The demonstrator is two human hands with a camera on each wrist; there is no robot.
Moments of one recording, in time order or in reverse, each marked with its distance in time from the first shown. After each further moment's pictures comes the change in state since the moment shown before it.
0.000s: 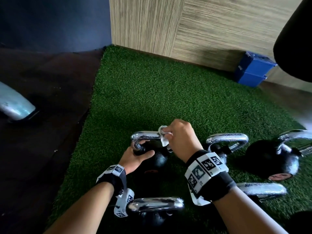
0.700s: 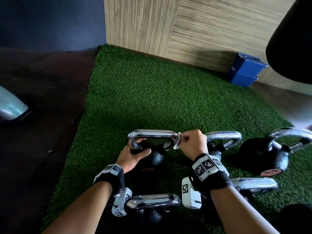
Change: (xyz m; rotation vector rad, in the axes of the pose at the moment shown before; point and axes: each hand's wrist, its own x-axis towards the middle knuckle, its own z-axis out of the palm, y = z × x) left_hand -0.001 -0.002 0.000 -0.001 0.046 0.029; right_hand -0.010 0.054 0.009 0.053 0.132 0.323
